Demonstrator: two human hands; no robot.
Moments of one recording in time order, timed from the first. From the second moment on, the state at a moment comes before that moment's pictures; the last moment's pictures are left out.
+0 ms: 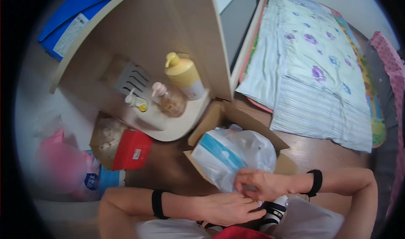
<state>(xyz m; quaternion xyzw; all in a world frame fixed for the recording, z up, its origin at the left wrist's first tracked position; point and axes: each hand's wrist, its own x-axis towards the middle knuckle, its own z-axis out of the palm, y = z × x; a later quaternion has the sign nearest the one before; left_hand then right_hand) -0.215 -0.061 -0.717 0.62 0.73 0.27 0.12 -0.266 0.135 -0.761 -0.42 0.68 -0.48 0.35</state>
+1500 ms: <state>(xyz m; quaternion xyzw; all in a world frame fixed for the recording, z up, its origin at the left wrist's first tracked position) -0.346 -0.108 -0.715 -0.09 0.81 0.52 0.27 -0.240 0.129 -0.791 -0.60 0.71 -0.28 0.22</state>
